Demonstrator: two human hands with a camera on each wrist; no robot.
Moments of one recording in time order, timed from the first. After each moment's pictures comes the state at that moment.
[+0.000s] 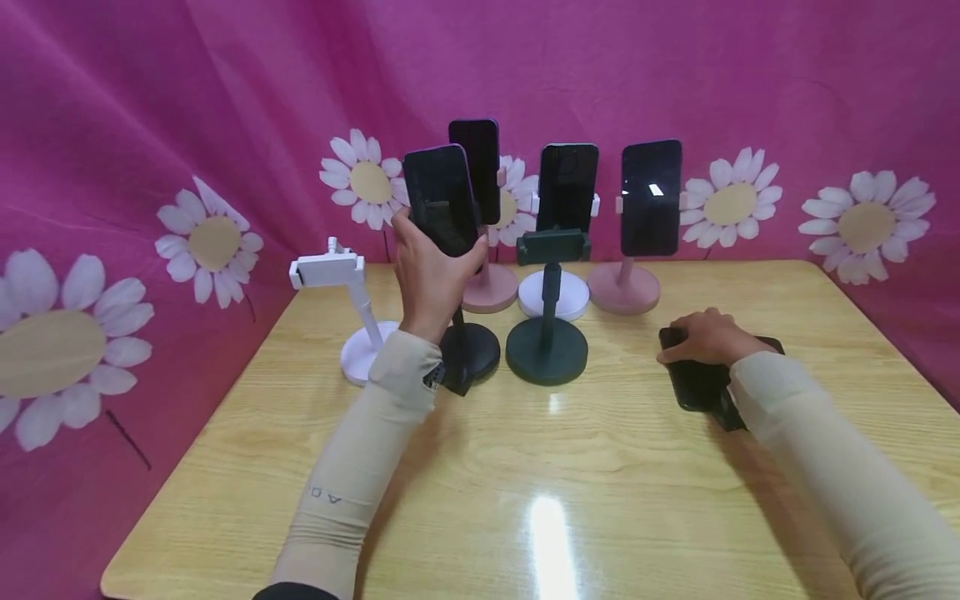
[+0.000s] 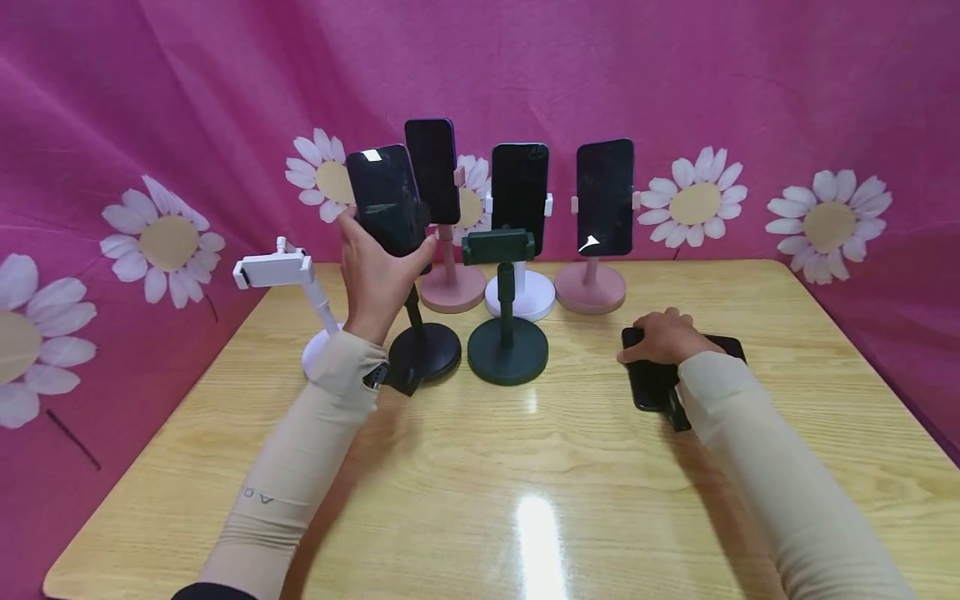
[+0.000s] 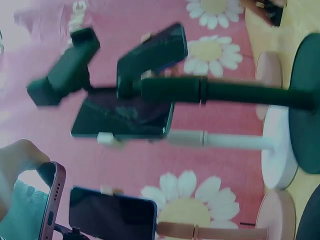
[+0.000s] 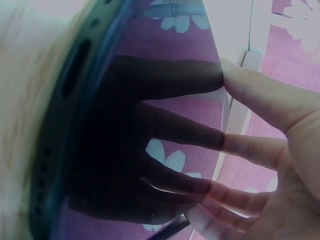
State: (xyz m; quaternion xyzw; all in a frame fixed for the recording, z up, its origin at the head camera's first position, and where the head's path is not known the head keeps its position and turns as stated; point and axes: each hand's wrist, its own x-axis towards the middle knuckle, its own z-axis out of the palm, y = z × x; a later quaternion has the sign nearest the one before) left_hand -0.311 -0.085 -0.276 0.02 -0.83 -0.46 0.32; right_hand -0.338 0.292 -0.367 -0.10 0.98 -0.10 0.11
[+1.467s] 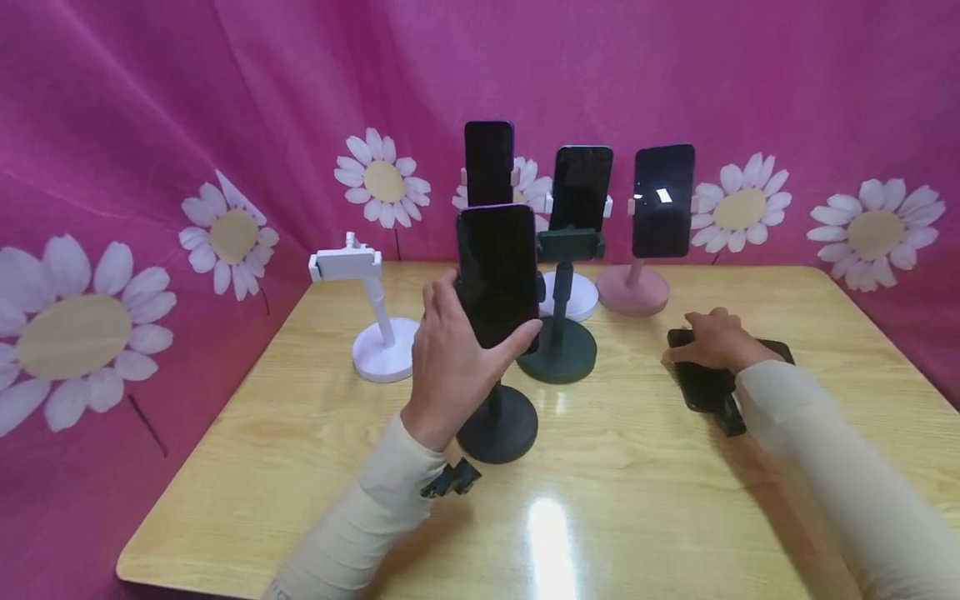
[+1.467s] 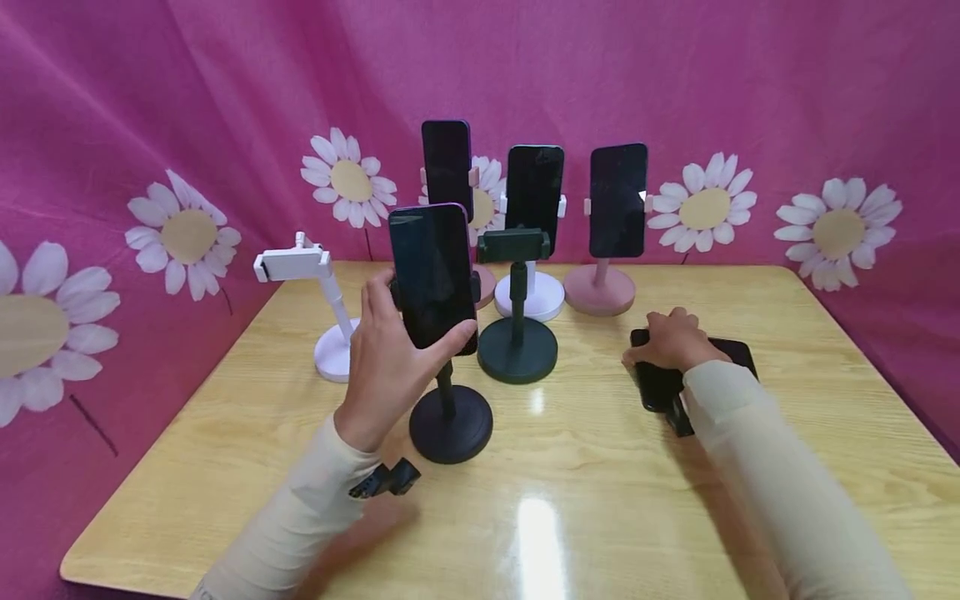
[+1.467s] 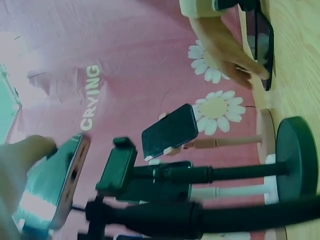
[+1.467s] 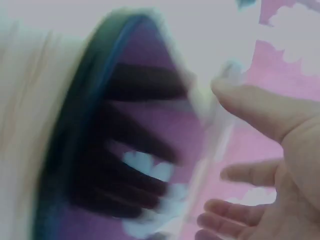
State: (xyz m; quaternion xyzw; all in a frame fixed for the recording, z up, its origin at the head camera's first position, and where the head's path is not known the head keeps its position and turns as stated) left_hand -0.199 -0.075 -0.292 -0.08 -0.86 -0.38 0.32; right_hand -0.323 0.279 -0.358 -0.10 0.99 -0.11 0.09
